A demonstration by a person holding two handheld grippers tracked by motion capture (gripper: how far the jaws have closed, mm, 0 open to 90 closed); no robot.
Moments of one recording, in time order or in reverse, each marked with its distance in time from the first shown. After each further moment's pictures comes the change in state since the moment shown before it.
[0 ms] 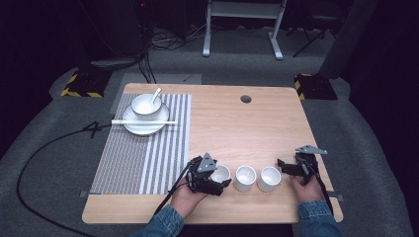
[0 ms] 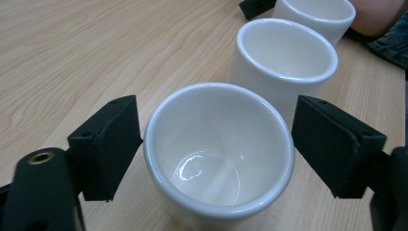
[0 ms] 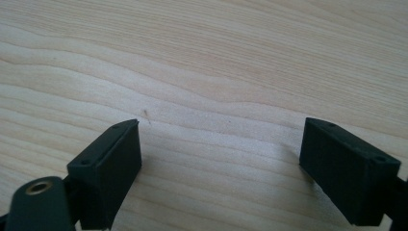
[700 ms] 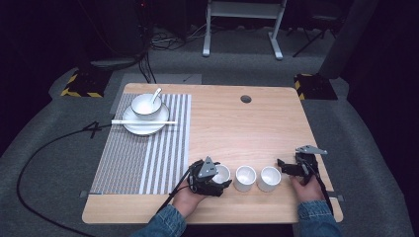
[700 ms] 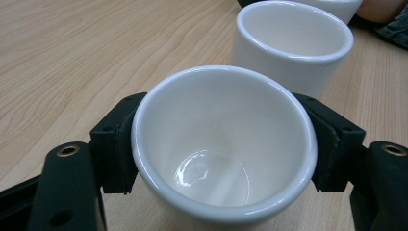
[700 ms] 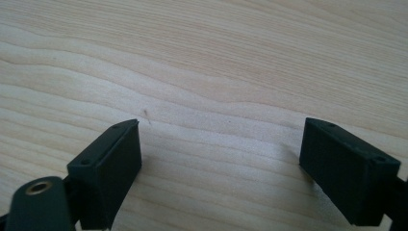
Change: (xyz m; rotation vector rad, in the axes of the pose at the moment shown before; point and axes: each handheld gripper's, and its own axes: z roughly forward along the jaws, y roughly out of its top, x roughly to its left) left arm 0.001 -0.015 0.012 -0.039 0.005 0.052; right arm 0.000 0.000 0.000 0.000 0.000 0.000
